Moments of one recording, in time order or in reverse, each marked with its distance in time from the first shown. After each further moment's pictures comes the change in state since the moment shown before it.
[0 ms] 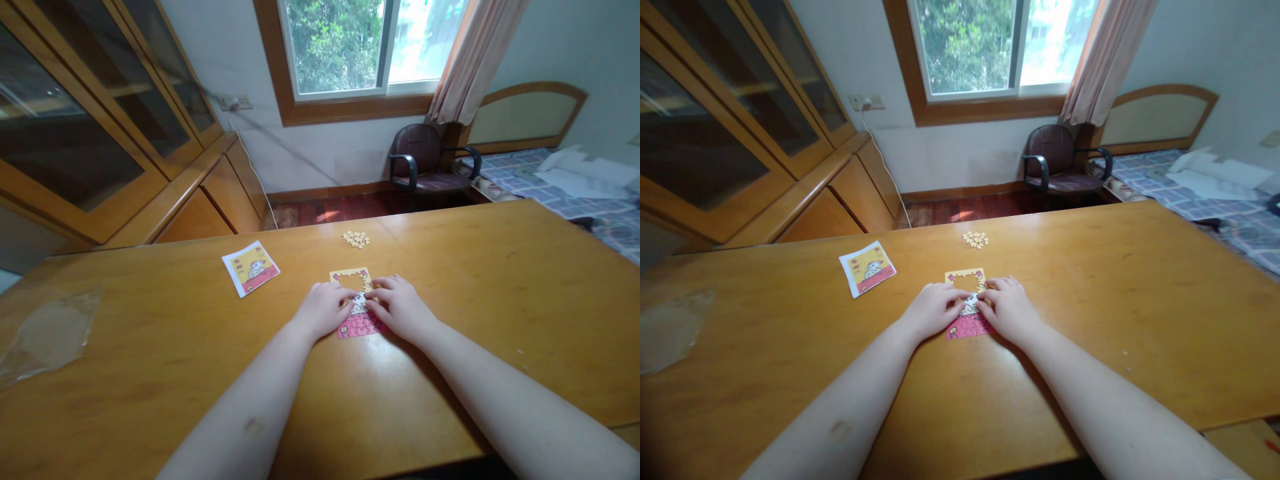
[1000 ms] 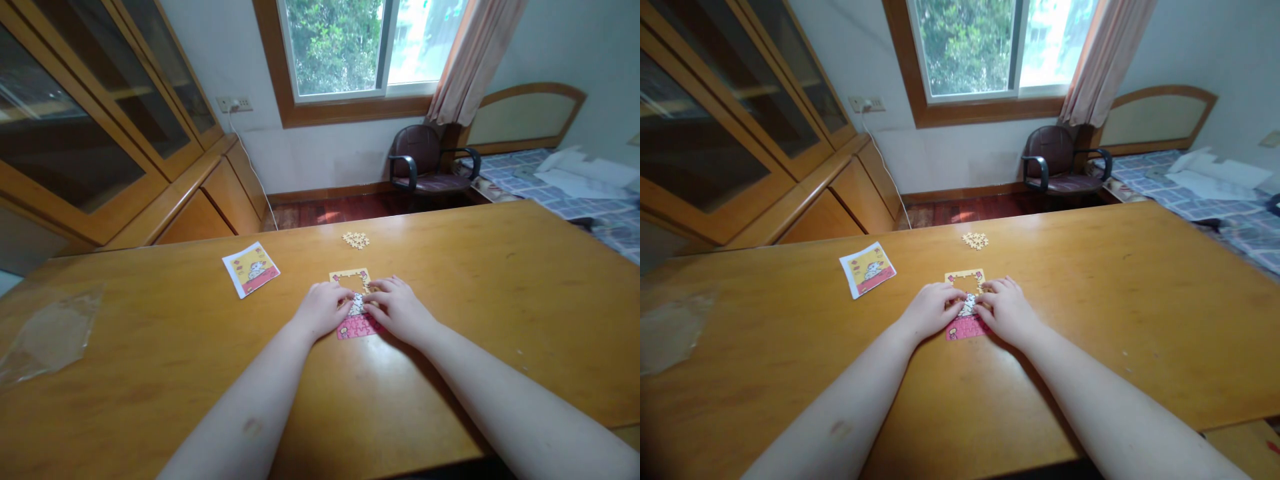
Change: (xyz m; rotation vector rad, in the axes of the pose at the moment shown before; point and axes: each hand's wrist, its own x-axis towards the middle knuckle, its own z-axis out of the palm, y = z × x) left_hand 0.000 -0.001 -0.001 -0.028 0.011 -0.007; right_hand -0.001 -0.002 -0.001 0.015 -0.008 -0.055
